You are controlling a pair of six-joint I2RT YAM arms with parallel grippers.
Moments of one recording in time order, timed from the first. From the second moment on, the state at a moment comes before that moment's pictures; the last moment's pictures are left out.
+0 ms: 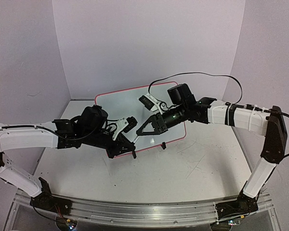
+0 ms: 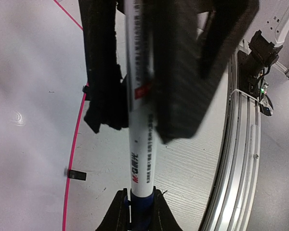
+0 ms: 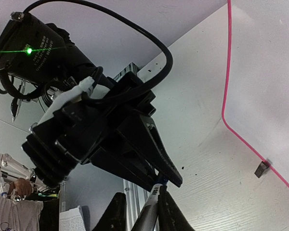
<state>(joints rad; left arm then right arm) -0.97 1.34 0.93 -0.19 0.29 0.03 0.79 1.74 1.41 -0.30 -0.92 0.27</state>
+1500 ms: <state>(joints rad) -0.50 1.11 0.64 -0.49 -0.20 -0.77 0.78 1.41 1.17 -0.19 -0.39 0.24</state>
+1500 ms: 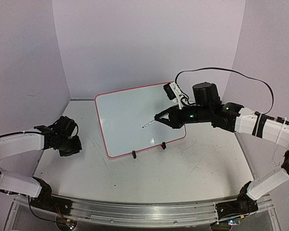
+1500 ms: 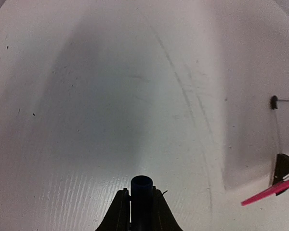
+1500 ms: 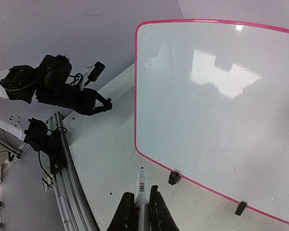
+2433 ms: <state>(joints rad) -0.49 1.45 0.65 -0.50 -0.19 -0.83 0.79 1.52 1.20 -0.04 -0.41 0.26</state>
